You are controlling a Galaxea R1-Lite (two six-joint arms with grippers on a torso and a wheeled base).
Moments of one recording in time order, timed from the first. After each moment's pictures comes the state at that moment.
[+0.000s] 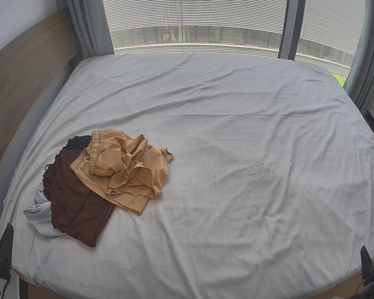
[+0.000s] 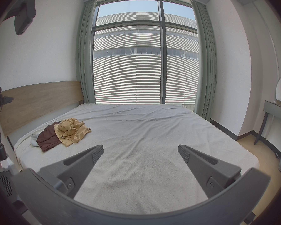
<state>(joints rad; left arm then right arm) -0.02 0.29 -0.16 -0.22 0.01 -0.08 0.00 0.02 -0.02 0.00 -0.01 -0.01</state>
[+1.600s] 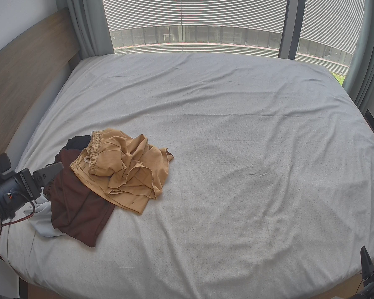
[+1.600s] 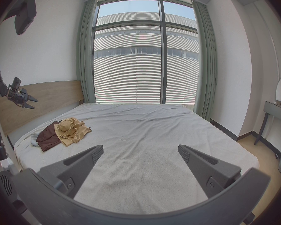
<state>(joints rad) 0.05 1.21 -0.41 -0.52 -0.26 -0.35 0.00 0.02 -0.02 0.00 -0.01 -0.01</state>
